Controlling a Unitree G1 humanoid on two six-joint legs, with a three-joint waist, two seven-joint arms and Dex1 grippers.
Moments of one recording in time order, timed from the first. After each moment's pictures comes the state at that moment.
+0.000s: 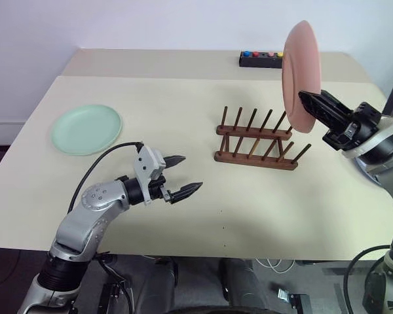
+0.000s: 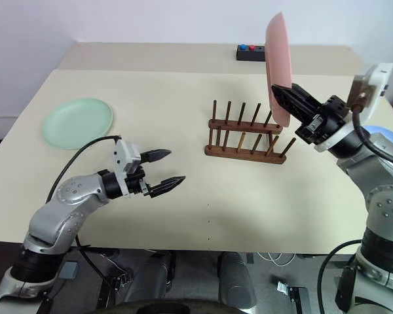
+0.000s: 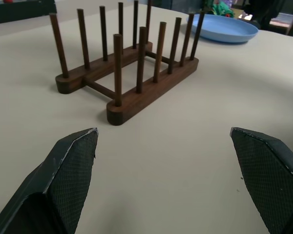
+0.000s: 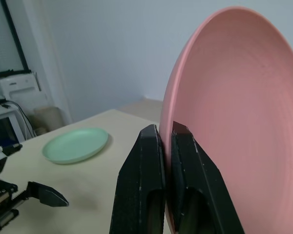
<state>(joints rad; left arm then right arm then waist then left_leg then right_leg) -0.20 0.52 -0.10 -0.39 -0.47 0.45 -0.75 -0.32 -0.68 -0.49 -0.41 1.03 0.71 0.58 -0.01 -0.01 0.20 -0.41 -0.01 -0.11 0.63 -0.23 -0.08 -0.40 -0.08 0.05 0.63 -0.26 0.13</state>
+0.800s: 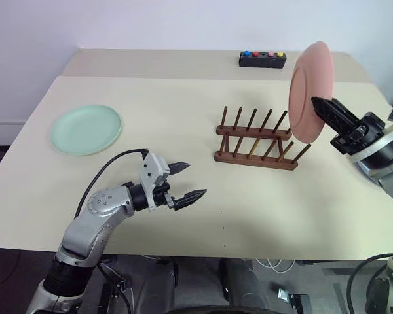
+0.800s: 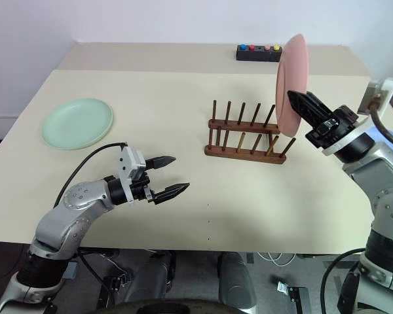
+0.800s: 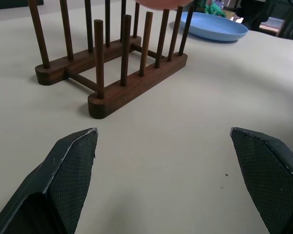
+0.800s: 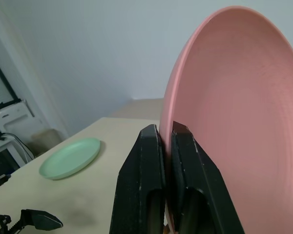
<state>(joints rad) -0.17 0.49 -0.13 -0.39 -0.45 0.44 -0.76 -0.30 -0.67 -0.52 -0.27 1.12 0.71 0.53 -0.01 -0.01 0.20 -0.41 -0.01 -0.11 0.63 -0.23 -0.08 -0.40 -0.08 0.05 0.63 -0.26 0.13</state>
